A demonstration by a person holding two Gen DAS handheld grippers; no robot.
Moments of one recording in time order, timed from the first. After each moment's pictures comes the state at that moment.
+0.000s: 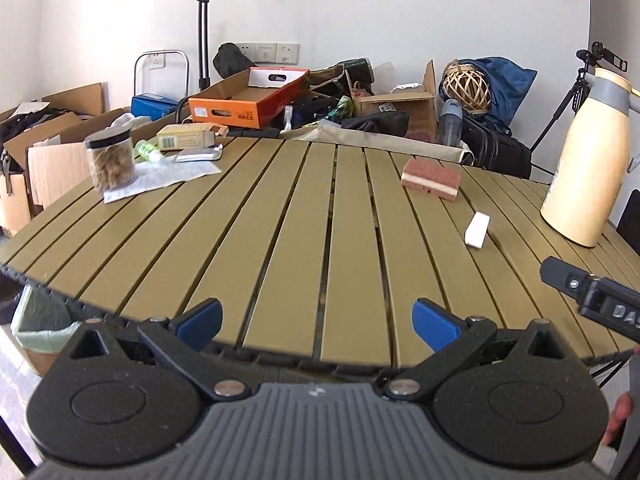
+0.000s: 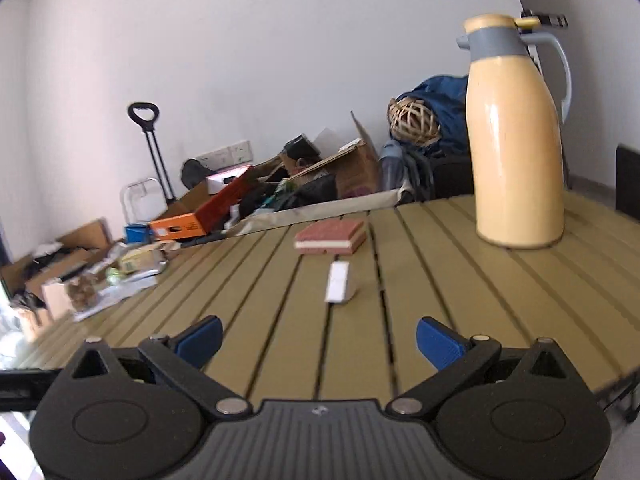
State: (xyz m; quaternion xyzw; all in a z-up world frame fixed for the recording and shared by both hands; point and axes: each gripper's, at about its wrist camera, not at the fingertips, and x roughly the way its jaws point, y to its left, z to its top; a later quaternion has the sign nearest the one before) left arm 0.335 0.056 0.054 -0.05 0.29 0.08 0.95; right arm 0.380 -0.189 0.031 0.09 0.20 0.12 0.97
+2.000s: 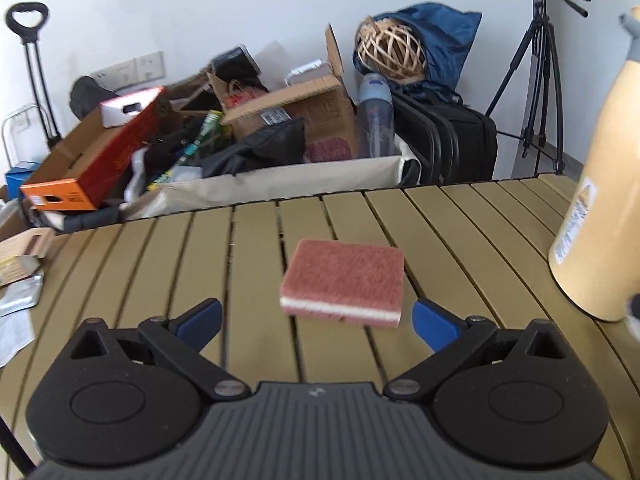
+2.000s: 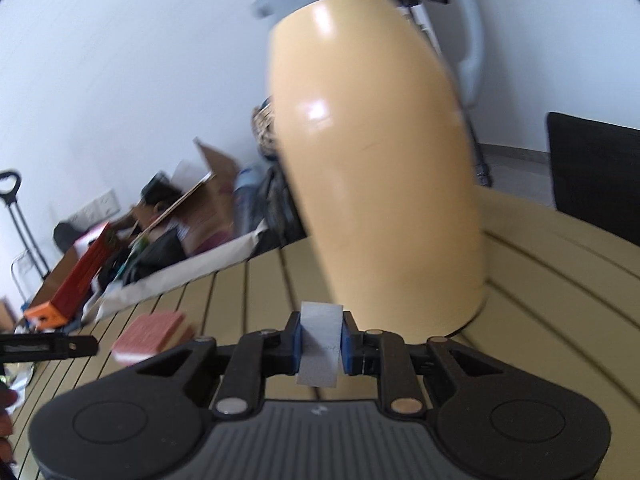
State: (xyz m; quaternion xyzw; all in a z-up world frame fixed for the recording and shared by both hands) left arm 0.656 -0.045 0.054 0.04 0.33 -0.03 0.94; right arm 0.563 -0.327 0.013 0.18 0.21 -0.02 0.96
